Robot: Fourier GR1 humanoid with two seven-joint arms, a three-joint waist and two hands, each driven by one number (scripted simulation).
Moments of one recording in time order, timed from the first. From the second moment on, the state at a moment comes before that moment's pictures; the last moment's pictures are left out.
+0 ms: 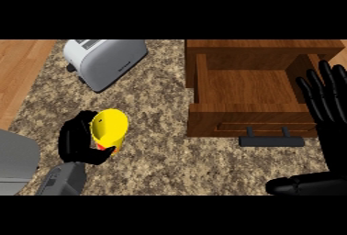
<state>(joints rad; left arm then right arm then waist) -0.24 0.18 0.01 -0.93 0.40 -0.17 -0.88 -0.09 -0.10 -0.07 -2.10 -0.17 0.13 0.20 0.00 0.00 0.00</state>
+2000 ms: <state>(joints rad) -1.02 0.01 -0.09 -1.00 0.24 0.28 -0.19 -0.09 -0.10 -0.09 -2.07 -0.17 0.15 0.17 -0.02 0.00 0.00</state>
